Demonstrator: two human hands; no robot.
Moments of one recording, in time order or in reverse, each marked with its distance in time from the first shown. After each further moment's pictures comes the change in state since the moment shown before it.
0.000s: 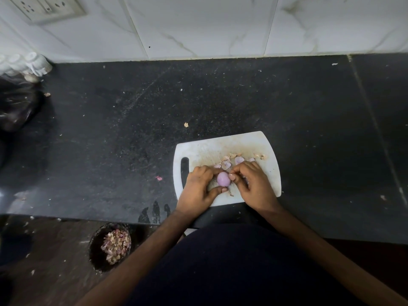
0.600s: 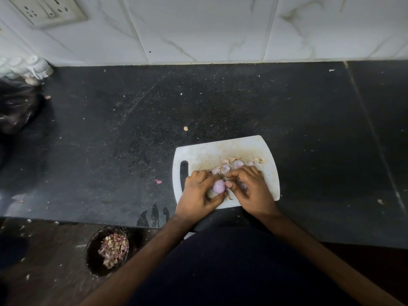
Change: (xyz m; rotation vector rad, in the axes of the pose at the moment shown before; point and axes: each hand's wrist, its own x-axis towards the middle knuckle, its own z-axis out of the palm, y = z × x) left_hand -0.006 0.003 0.001 0.111 0.048 0.025; right_hand -0.005 -0.002 -0.002 -0.002 -0.028 -0.029
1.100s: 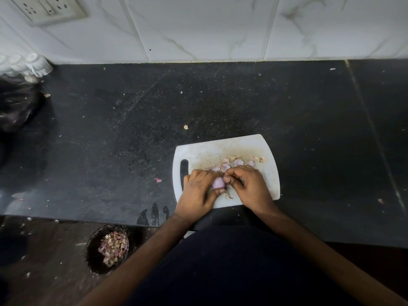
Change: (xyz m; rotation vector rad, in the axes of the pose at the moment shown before) left_hand 0.000 -0.001 -0.001 0.021 -0.029 0.011; right_hand 0.014 -0.003 0.007 0.111 -0.036 0.171
